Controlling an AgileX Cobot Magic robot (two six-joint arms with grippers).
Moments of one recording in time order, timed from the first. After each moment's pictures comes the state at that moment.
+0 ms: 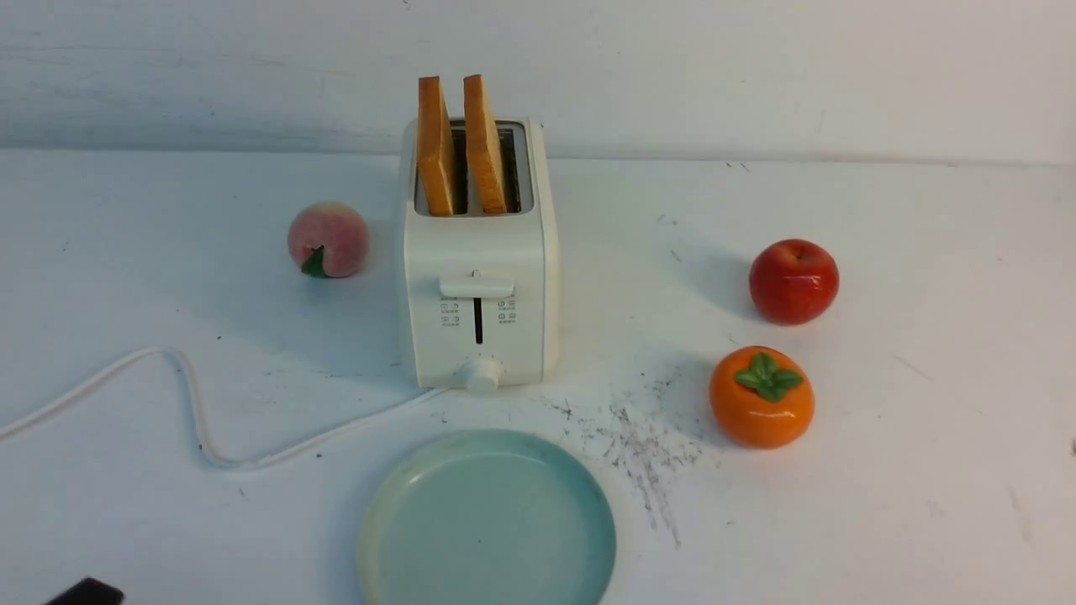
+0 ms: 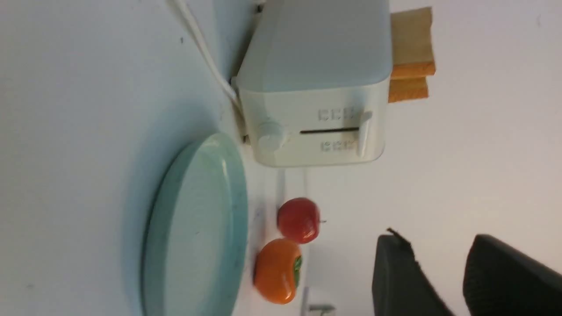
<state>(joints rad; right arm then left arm) 0.10 -0.01 -0.03 0.98 0.01 0.25 -0.04 -0.01 0.03 -1.00 0.23 -0.61</state>
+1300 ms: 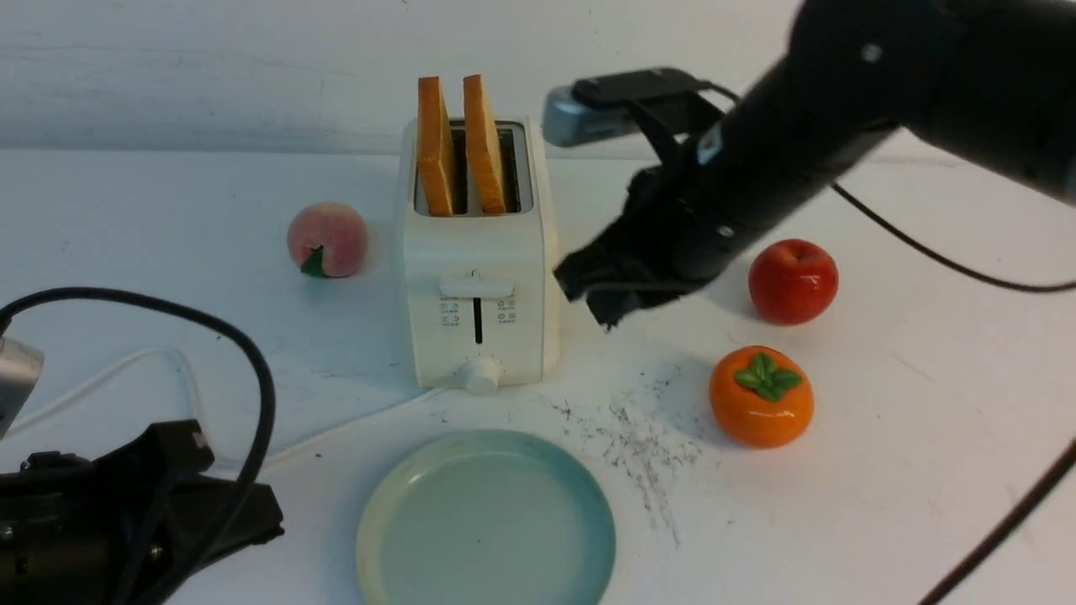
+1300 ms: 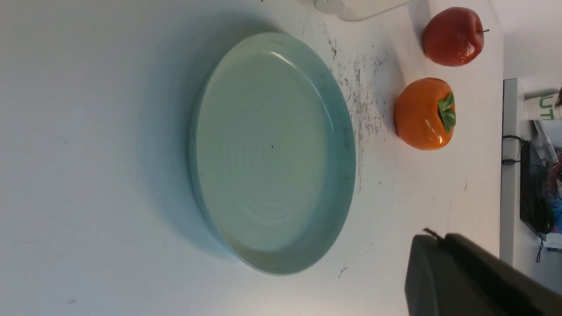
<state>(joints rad) 0.60 1.80 -1.75 0.16 0.99 -0.06 -0.04 0.84 -0.48 -0.97 0.64 0.02</state>
